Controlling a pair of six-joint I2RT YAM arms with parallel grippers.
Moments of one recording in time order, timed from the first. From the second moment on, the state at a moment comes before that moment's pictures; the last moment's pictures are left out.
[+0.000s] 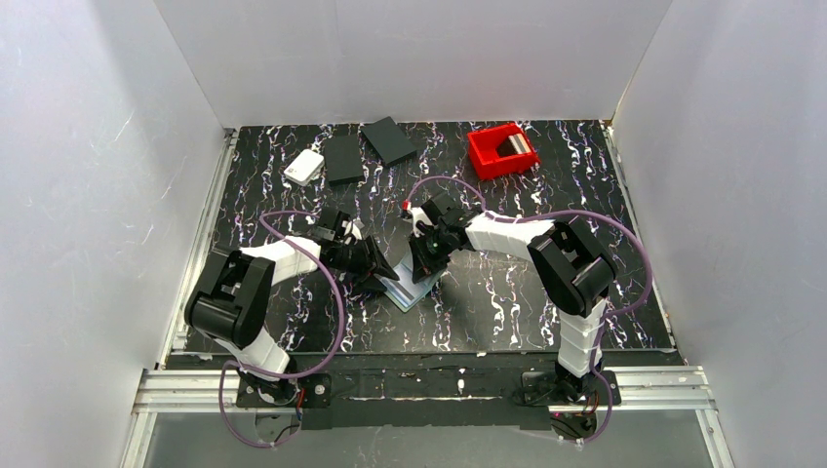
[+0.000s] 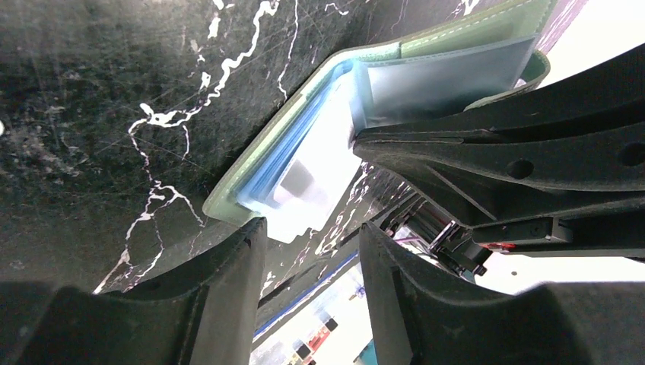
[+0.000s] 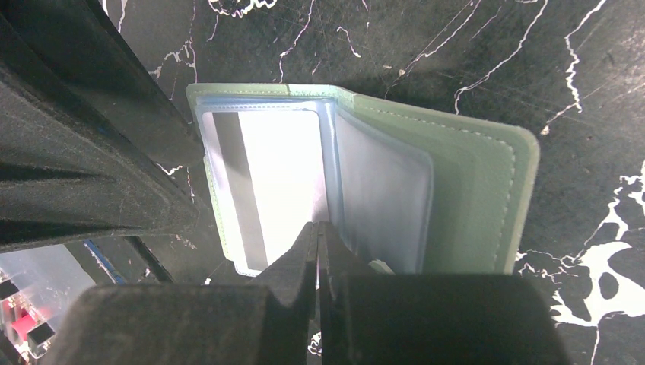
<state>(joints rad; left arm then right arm) -0.36 1.62 0.75 -0.24 0.65 -0.85 0.75 1.92 1.21 -0.36 -0.47 0.23</state>
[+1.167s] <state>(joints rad) -0.38 1.65 0.85 -0.23 0.67 -0.85 0.74 1.92 1.21 -0.35 -0.49 0.28</state>
